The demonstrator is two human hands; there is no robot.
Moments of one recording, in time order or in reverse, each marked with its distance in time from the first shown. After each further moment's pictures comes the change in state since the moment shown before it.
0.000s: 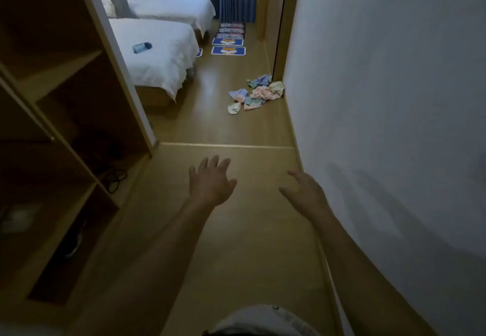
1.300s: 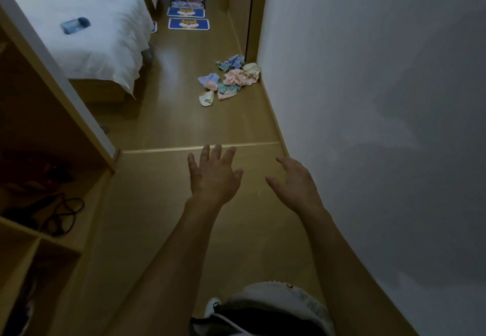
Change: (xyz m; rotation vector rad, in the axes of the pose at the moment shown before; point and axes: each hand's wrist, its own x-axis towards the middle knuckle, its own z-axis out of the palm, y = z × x) left_hand 0.251 -0.034 -0.024 -0.011 -0.012 0.166; right_hand 0.231 -0.094 0.053 -0.104 0.079 0.126
